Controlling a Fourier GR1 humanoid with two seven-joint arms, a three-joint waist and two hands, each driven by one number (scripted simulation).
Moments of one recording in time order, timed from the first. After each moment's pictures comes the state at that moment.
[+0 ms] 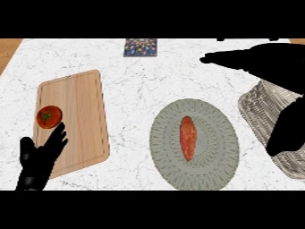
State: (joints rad) left arm 0.12 0.30 -0.11 -1.45 0.17 0.12 0.21; right arm -0.88 -0.75 0.38 -1.73 -0.24 0.75 0.73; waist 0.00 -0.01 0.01
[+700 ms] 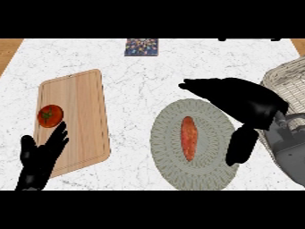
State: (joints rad) left arm 0.11 0.29 -0.10 -1.47 0.16 0.09 0.24; right arm -0.68 -0.55 0.46 -1.75 0.09 0.66 0.64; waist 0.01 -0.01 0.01
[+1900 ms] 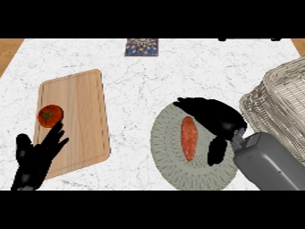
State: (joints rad) left arm 0.10 0.27 -0.04 -1.45 0.14 0.04 0.24; right arm -0.49 -0.39 0.53 -1.51 0.53 0.51 0.31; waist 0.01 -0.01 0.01
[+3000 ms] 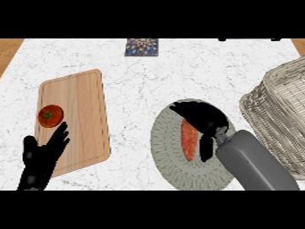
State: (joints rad) left arm 0.12 0.22 -0.04 -1.47 0.08 0.04 0.25; right arm -0.50 -0.26 0.52 -1.27 0.74 0.50 0.20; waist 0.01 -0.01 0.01
